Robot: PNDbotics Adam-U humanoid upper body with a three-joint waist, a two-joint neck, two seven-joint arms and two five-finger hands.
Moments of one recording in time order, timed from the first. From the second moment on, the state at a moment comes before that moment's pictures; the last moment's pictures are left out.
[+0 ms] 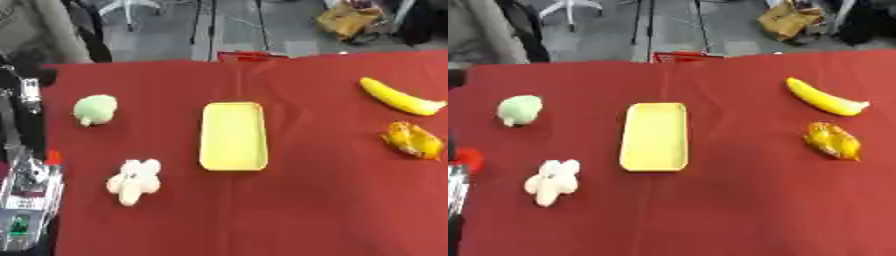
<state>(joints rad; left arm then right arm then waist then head) -0.16 0.16 0.12 -1.87 -0.21 -0.07 0.40 -0.15 -0.33 -0.14 -1.98 0.30 -0.07 -0.35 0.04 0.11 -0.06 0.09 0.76</state>
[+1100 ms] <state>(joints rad) -0.16 0.16 0.12 -1.87 -0.21 -0.07 0.39 -0.16 -0.33 -0.14 -1.98 0.30 -0.08 -0.36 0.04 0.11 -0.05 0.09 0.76</state>
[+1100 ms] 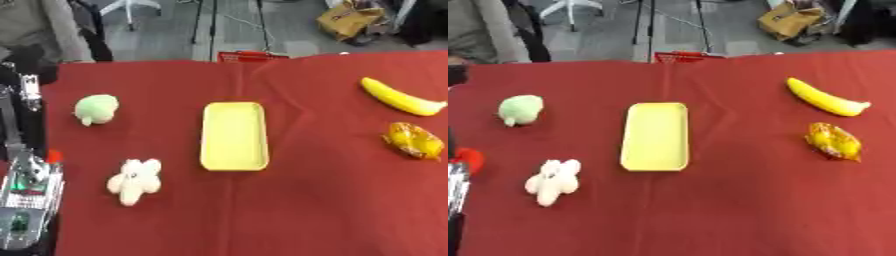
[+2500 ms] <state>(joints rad) -0.20 0.35 0.05 -1.80 -0.58 0.13 -0.21 -0.15 -0.33 -0.14 -1.98 0.30 -0.06 -0.32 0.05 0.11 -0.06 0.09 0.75</state>
